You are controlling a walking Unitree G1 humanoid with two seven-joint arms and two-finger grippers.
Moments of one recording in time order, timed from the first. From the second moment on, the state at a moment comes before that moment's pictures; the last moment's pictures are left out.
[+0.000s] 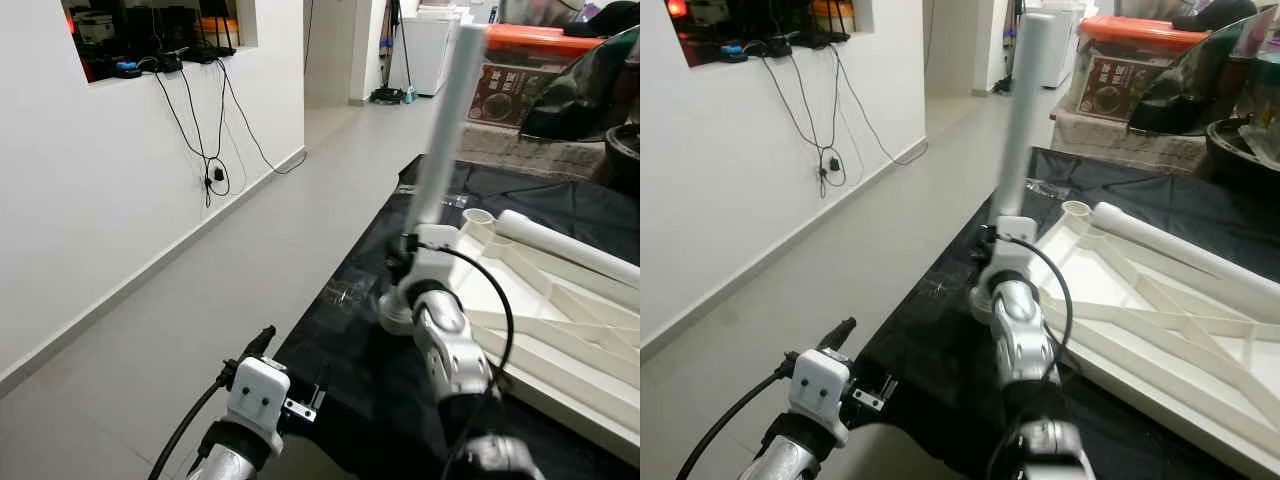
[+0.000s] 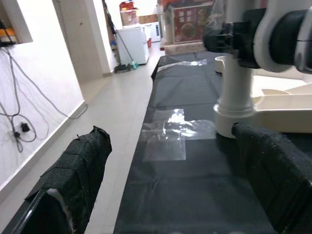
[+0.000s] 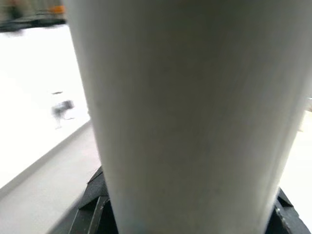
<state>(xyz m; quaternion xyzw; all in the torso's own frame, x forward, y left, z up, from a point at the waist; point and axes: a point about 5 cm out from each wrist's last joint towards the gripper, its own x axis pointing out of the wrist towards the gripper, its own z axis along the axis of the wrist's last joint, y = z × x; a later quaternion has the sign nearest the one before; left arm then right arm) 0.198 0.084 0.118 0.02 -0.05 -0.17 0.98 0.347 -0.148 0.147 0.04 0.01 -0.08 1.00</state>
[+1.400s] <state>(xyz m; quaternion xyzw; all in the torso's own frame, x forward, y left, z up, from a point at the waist) 0.199 0.083 0.119 0.02 -0.05 -0.17 0.98 0.338 -0.102 0.161 0.09 0.09 0.66 0.74</state>
